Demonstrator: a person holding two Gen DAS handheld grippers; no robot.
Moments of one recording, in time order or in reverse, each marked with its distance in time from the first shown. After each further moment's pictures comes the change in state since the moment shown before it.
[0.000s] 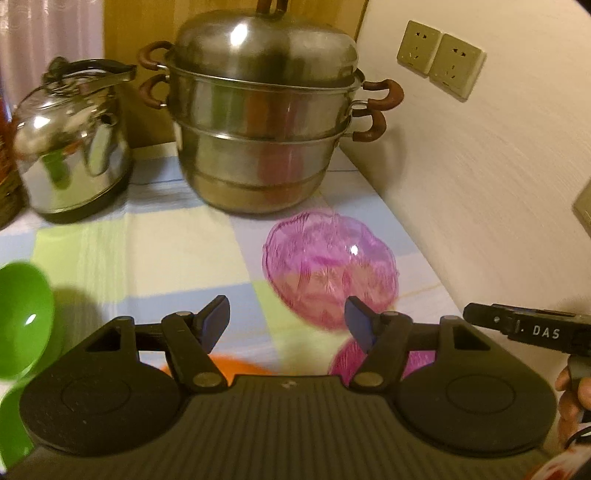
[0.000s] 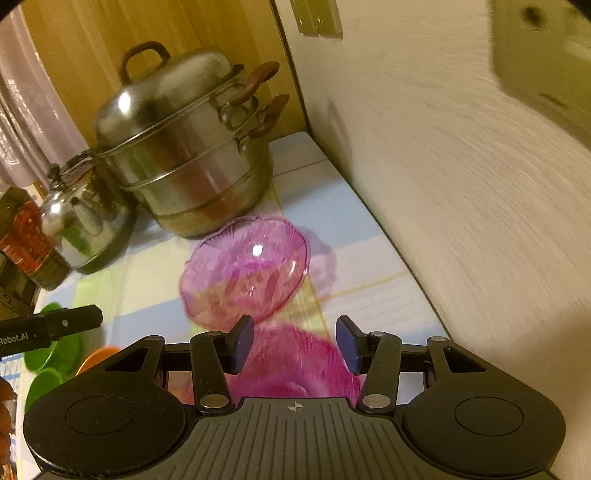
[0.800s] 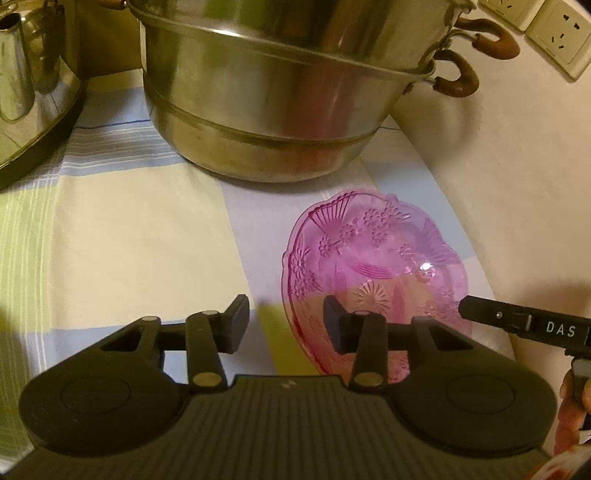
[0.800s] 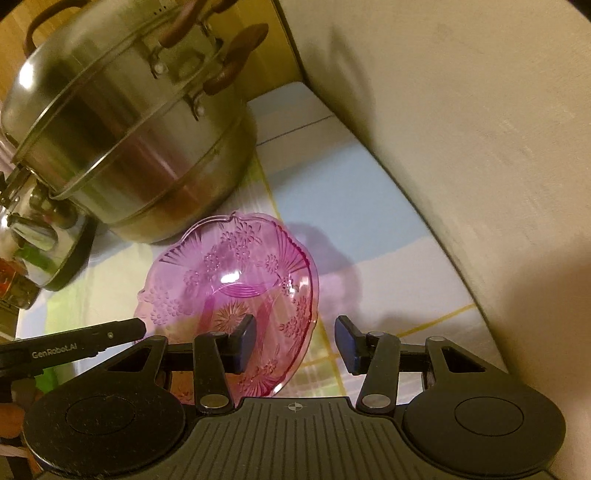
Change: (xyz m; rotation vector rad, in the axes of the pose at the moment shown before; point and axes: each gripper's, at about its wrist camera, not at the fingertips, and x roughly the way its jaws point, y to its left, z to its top) left arm 0.159 0.041 0.029 -0.087 0.192 -0.054; right arm 0.138 -0.018 0.046 0.073 0.155 0.026
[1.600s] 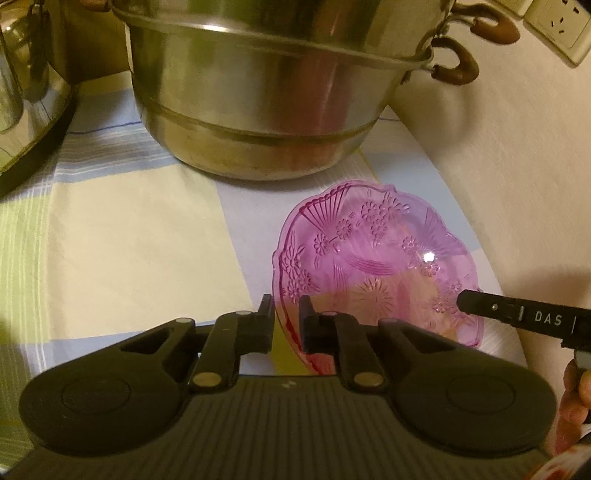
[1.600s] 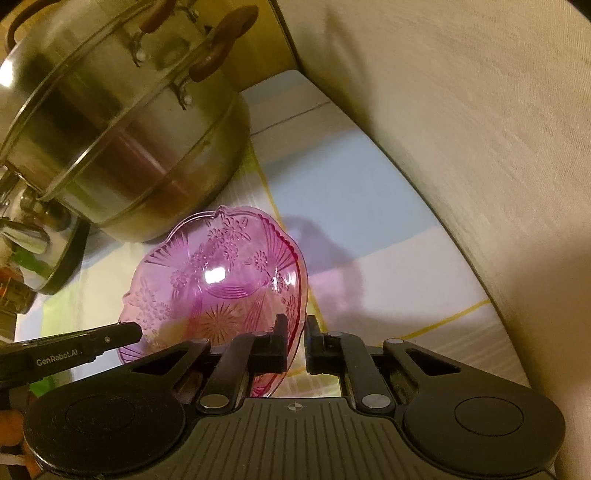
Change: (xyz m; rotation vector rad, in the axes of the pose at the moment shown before) left arm 0.004 -0.008 0.001 0.035 0.003 0.021; right arm 0.013 -0.001 0.005 0.026 0.022 0.000
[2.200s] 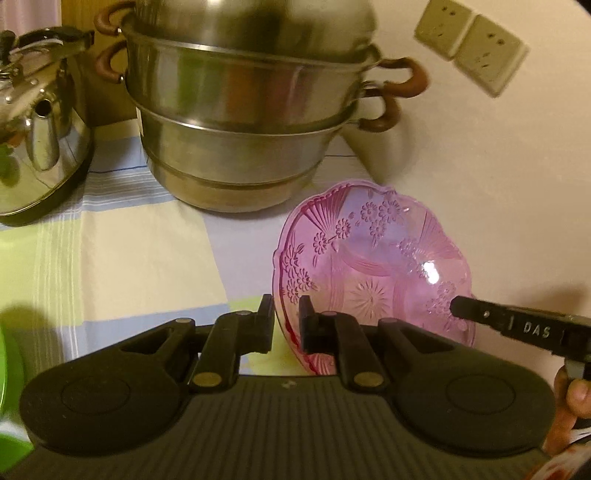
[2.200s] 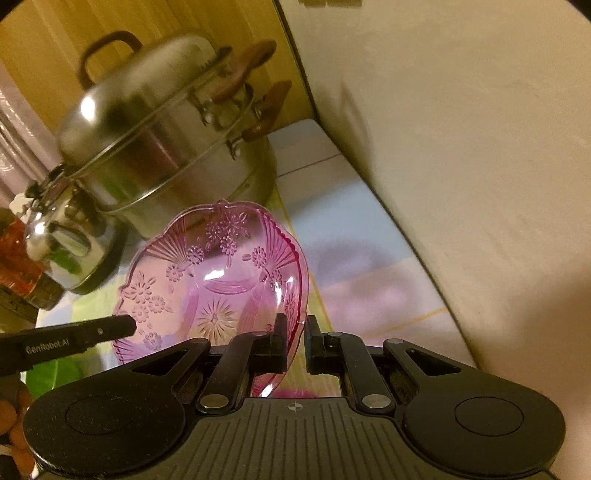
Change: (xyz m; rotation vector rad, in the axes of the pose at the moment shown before) left arm -0.100 -0.039 -0.019 0.020 -0.091 -0.022; right arm -0.097 0.021 -0.014 -0.057 -0.090 0.001
